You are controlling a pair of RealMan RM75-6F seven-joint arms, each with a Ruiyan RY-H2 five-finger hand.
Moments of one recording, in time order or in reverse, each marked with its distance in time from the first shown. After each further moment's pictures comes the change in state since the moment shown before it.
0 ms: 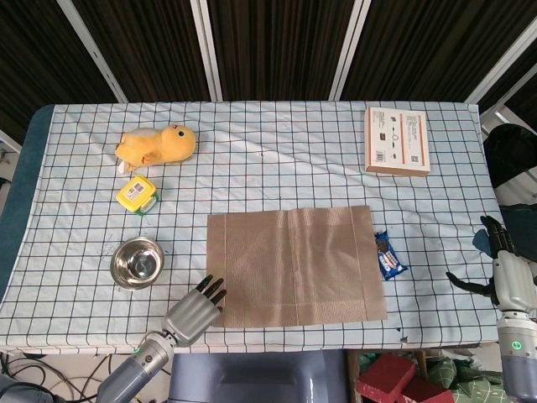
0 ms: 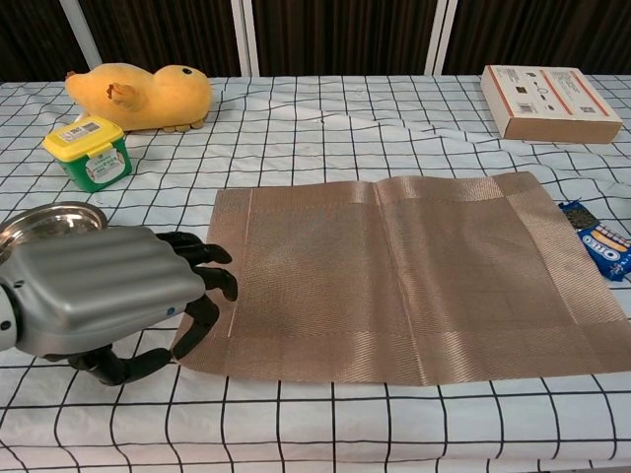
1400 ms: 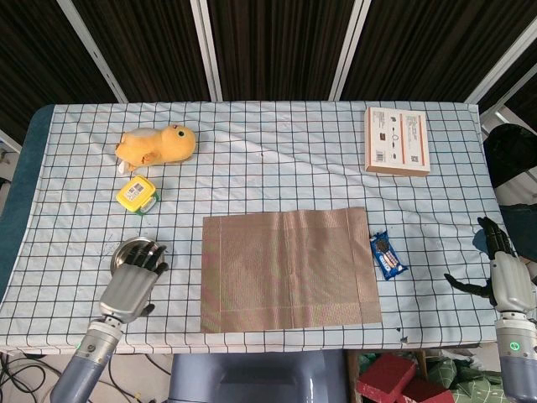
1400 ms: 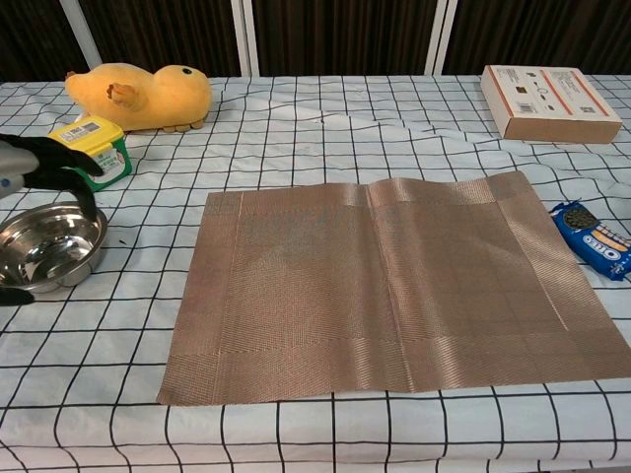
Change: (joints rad) left arm 0.205 0.168 -0.023 0.007 0.094 0.259 -0.255; right arm 0.001 -0.003 -0.007 -0.002 -0.007 -0.002 -0.013
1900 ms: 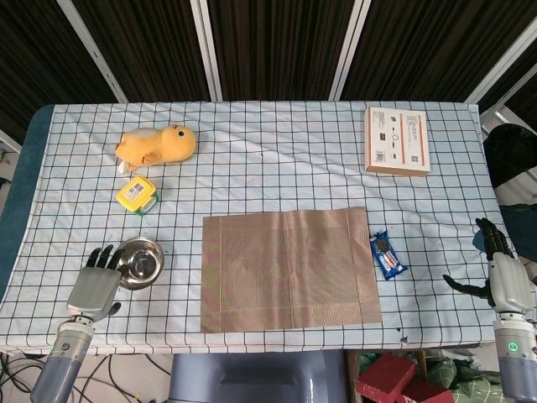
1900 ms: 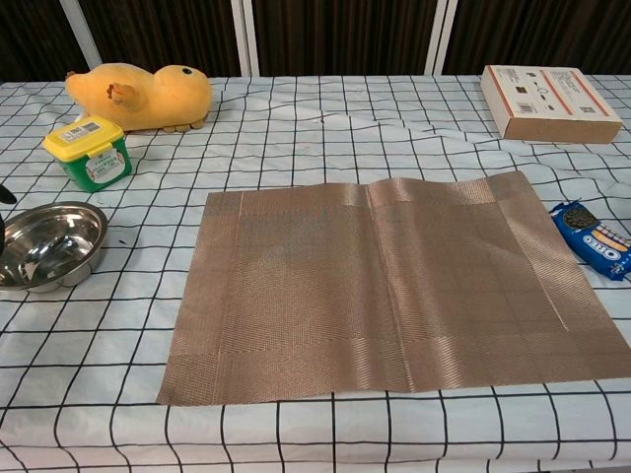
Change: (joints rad) left arm 0.080 0.009 -0.010 0.142 -0.085 -0.015 -0.077; right arm -0.001 -0.002 -0.003 -0.003 -0.003 0.003 -0.008
